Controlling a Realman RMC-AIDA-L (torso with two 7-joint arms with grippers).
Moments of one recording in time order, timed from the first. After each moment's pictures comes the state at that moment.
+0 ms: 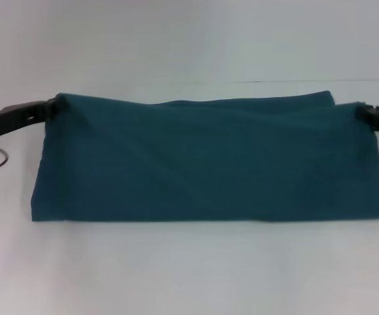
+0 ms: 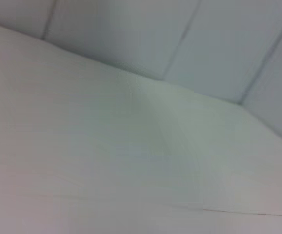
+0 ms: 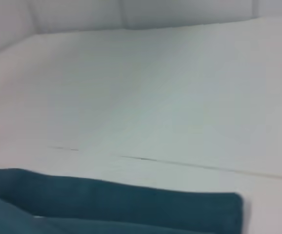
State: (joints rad) left arm -0.73 -2.08 0.16 0.61 2.30 1.09 -1.75; right arm 0.74 2.00 -0.31 -0.46 -2.29 -0.88 1.57
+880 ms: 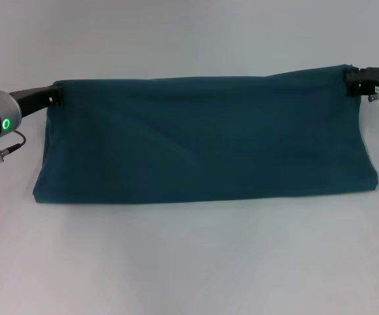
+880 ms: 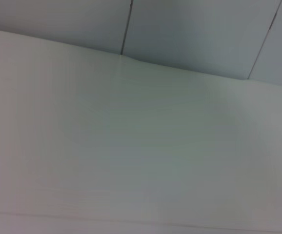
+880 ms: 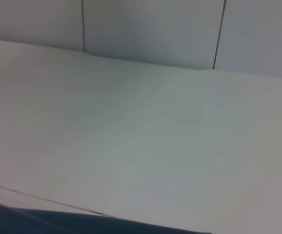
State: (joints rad) left arm -0.83 -2.13 0.30 0.51 2.24 0.58 -1.74; right arm 0.87 2.02 -0.34 -0.32 -2.08 -0.54 1.27
